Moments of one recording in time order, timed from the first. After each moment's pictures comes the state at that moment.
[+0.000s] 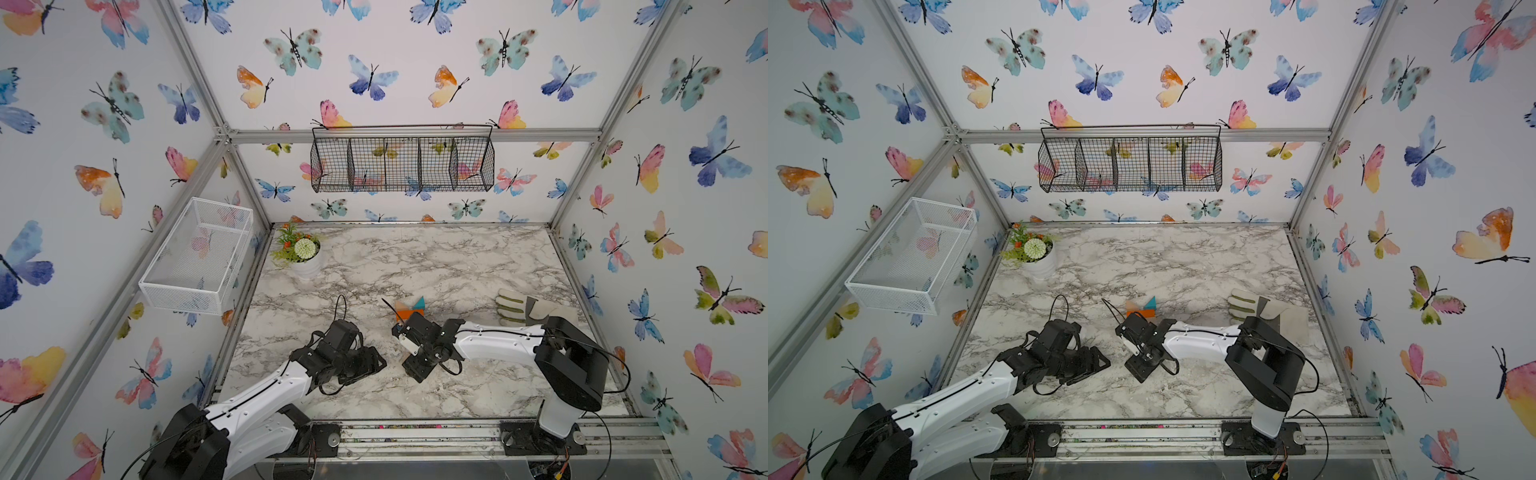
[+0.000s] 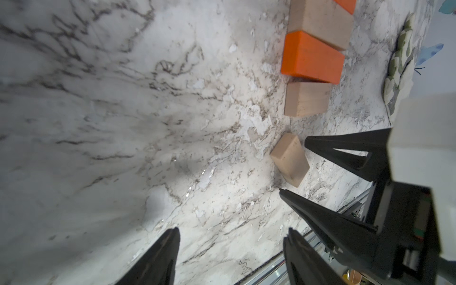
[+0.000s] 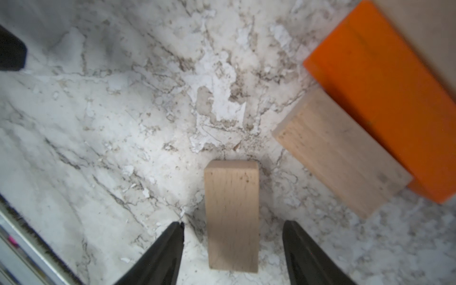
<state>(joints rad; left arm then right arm) -0.64 1.03 0.42 -0.37 0.37 -0.90 1.05 1.75 1.03 -0.54 -0.05 0.17</state>
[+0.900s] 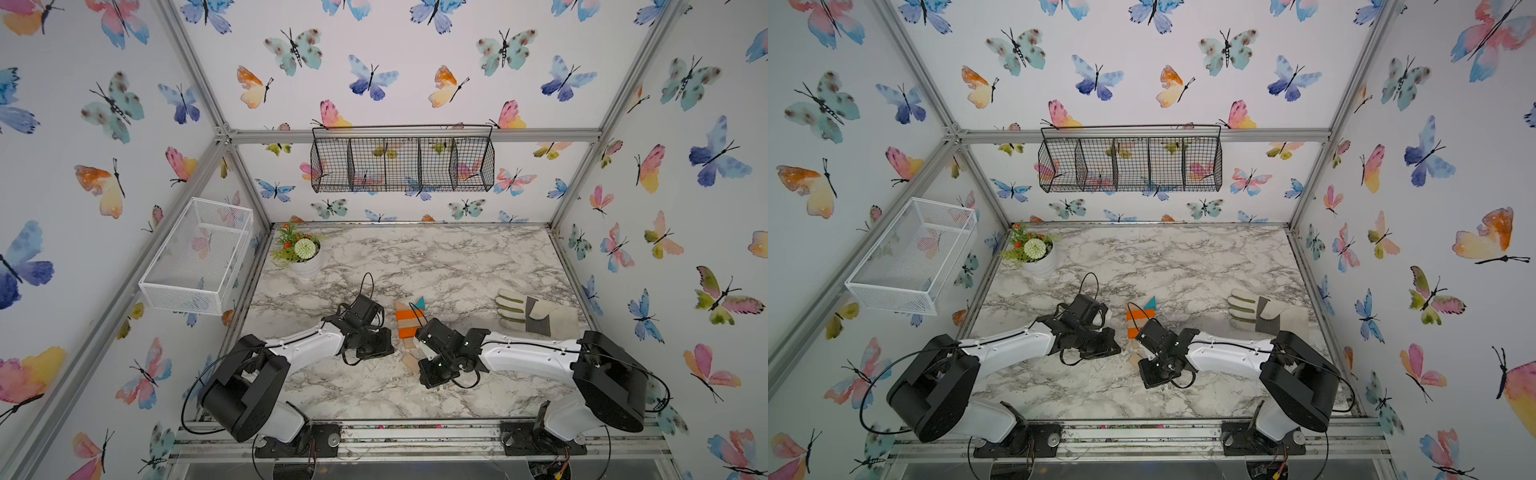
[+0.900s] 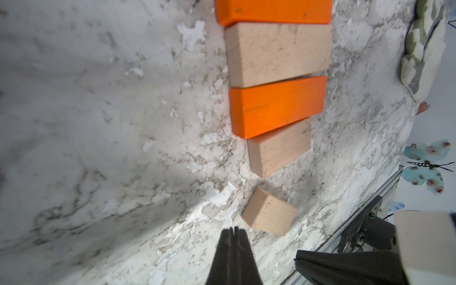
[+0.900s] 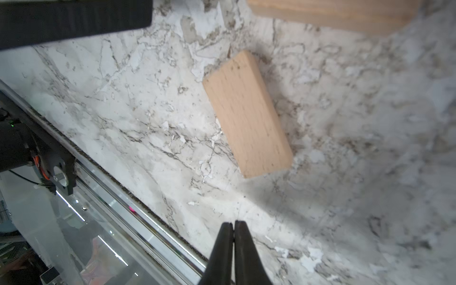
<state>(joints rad) -0.63 1.47 0.70 -0.32 0.42 -0.69 1.05 1.54 0.82 -0.48 -0.26 0.66</state>
